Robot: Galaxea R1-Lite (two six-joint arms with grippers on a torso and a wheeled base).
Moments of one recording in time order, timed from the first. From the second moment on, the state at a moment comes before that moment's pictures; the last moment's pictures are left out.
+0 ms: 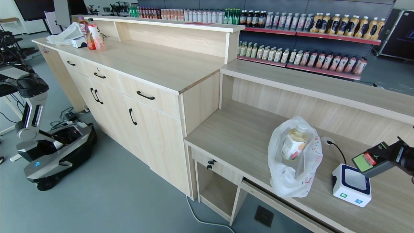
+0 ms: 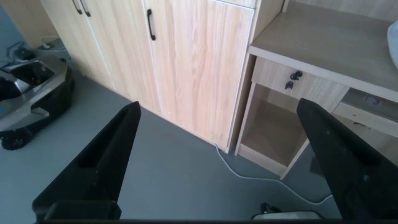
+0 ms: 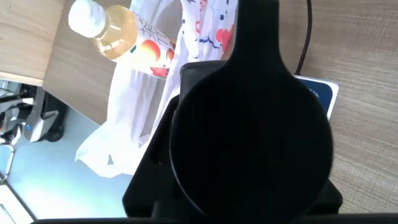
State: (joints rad) left arm 0.00 0.00 0.00 0.00 -0.06 0.01; right arm -0.60 1.82 -0.78 -0.43 0.67 0.11
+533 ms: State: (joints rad) left arm 0.00 0.00 0.00 0.00 -0.06 0.01; right arm -0.60 1.91 -0.79 -0.49 0.68 0.01
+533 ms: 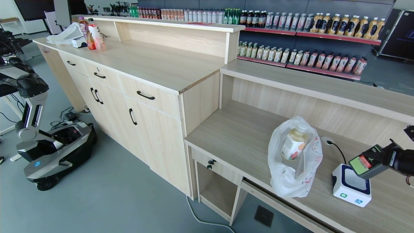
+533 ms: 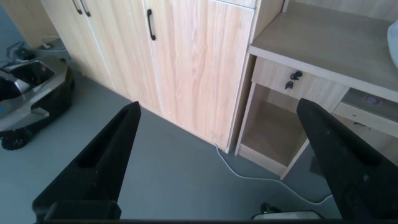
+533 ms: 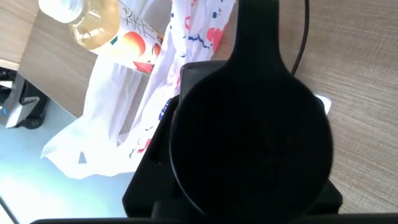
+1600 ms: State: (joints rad) left arm 0.00 0.00 0.00 0.00 -0.06 0.01; right arm -0.52 2.01 -0.80 -0.61 0.67 0.01
